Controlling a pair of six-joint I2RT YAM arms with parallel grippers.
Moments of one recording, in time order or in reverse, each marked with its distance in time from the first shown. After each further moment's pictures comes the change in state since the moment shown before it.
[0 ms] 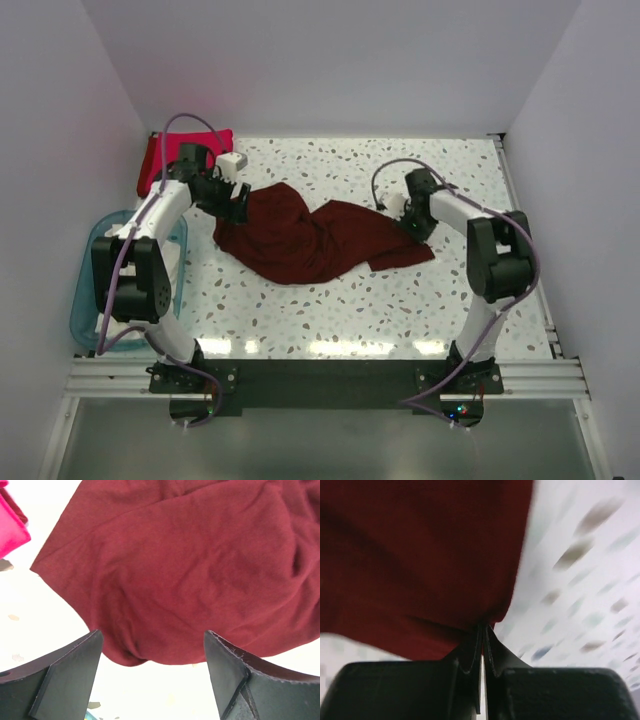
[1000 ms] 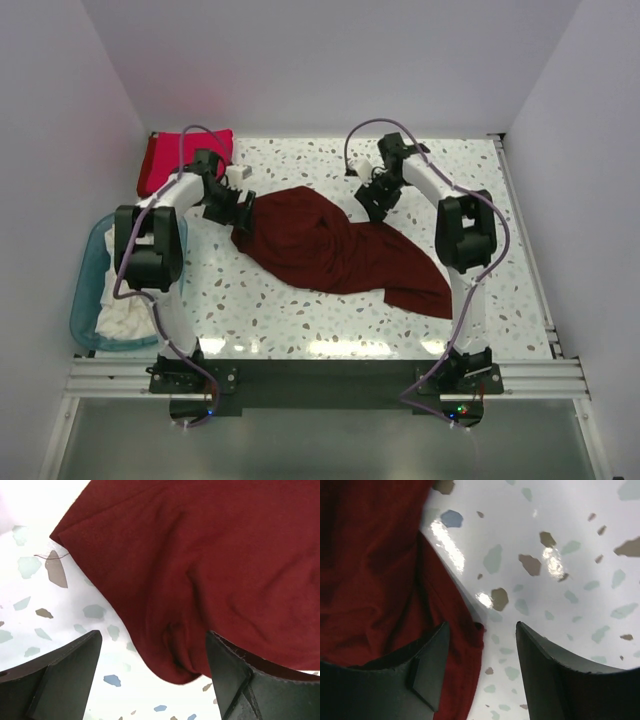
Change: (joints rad) left arm 0.002 0.242 0.084 -0.021 -0.033 -0.051; right arm 0.047 0.309 0.588 -0.321 -0.323 0.051
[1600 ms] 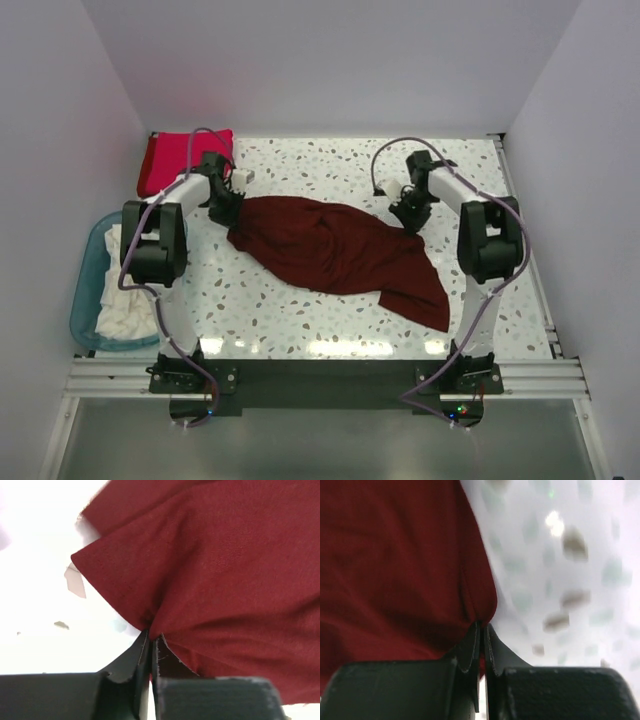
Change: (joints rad) left arm -0.027 0.082 0.032 0.031 -0.136 0.002; right arm -0.062 -0.131 -0.283 0.047 0.110 -0.082
